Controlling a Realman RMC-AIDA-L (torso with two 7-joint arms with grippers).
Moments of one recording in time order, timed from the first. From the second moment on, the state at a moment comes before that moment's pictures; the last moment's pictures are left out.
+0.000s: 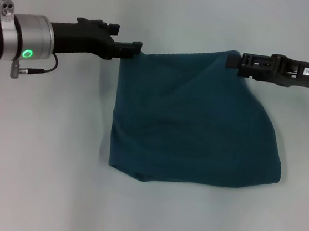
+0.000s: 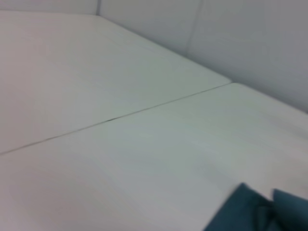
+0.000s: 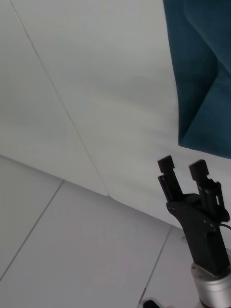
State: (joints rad) left arm -0.62 -2.17 -2.26 -0.72 -1.10 1.10 -1.67; right arm 0.57 1.99 2.42 0.52 -1.99 1.46 -0.99
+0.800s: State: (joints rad) left arm -0.64 -2.16 -2.10 -0.68 -1.09 1.00 -1.70; right arm 0.57 1.98 2.44 0.53 -1.99 1.46 -0.98
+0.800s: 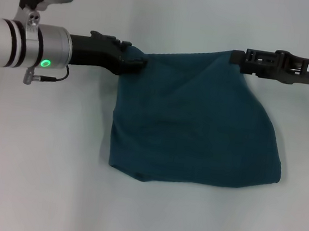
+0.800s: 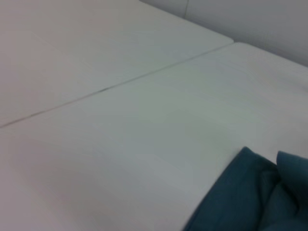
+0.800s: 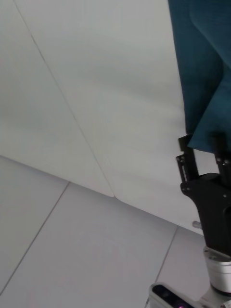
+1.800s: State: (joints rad) left arm -0.60 -2.17 -2.10 -0.73 -1.10 1.00 -1.75; right arm 0.56 1.99 2.44 0.52 -2.00 1.45 -0.99
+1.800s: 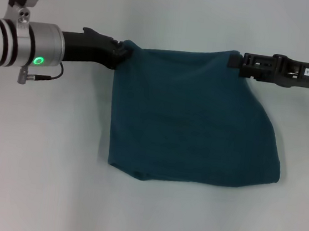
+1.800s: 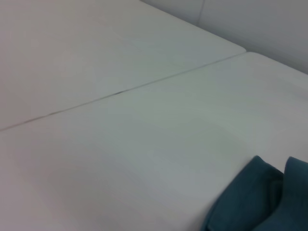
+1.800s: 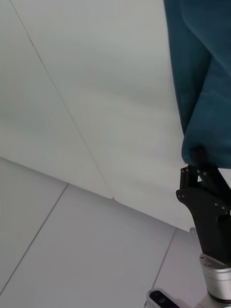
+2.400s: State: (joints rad) left arm -0.56 -2.17 -2.10 -0.75 -1.12 0.99 -1.75; right arm 0.56 2.00 2.43 0.50 -2.00 1.45 -1.02
